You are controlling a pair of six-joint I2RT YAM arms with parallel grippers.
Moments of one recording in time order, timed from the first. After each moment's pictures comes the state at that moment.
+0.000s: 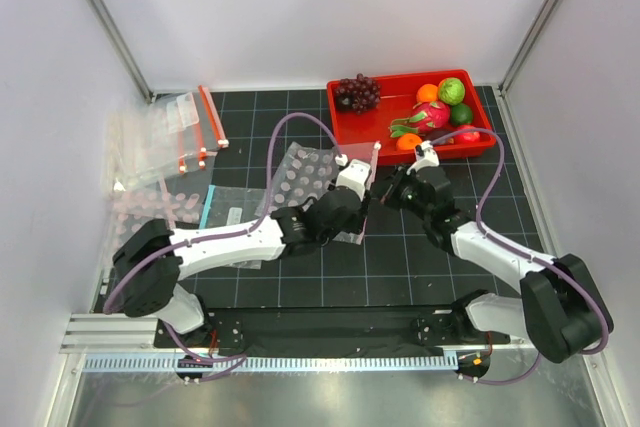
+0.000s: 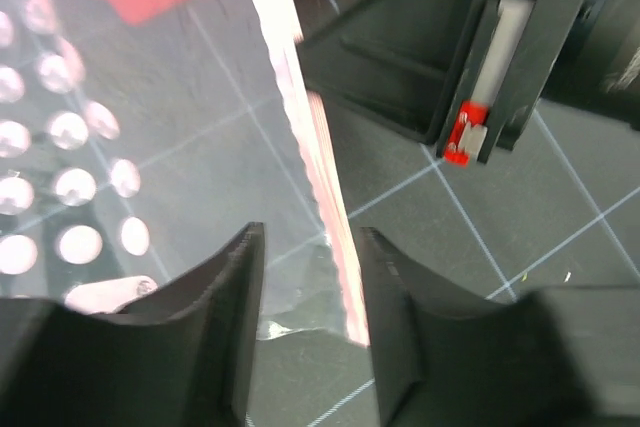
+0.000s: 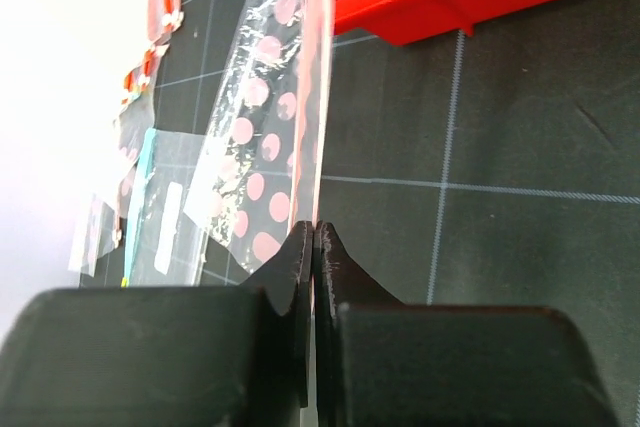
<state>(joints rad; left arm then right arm) -1.12 1.57 1.06 -0.06 -0.42 -0.42 0.43 1.21 0.51 0.33 -0.11 0.76</state>
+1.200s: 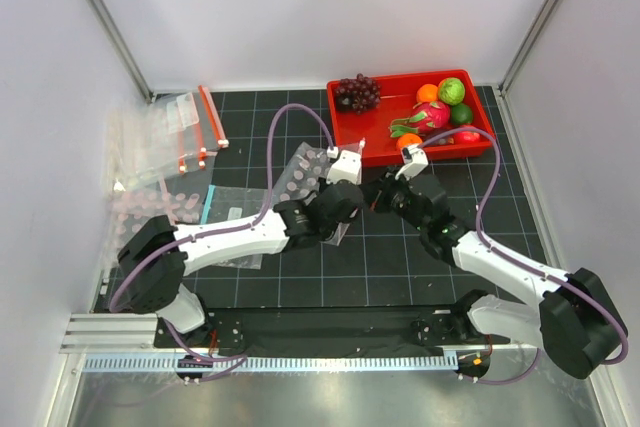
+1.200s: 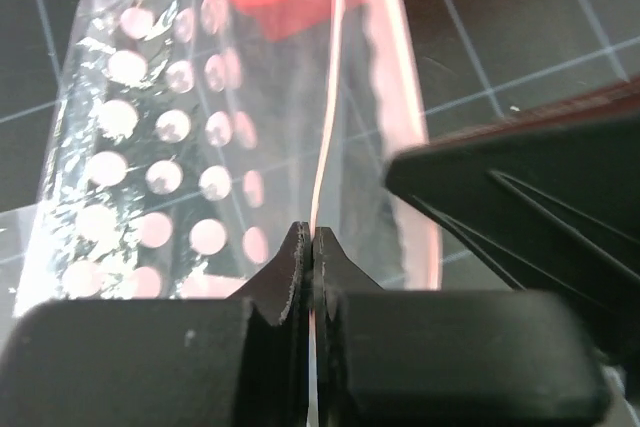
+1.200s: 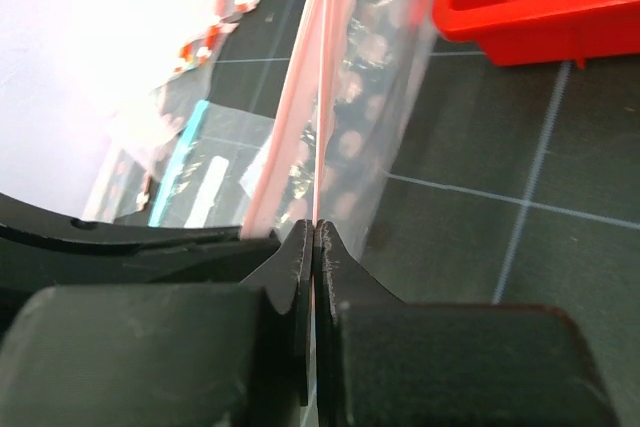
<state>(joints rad) -1.09 1.57 1.10 -0.14 -0.64 -0.42 0.59 1.10 0.52 0.35 -0.04 0.67</state>
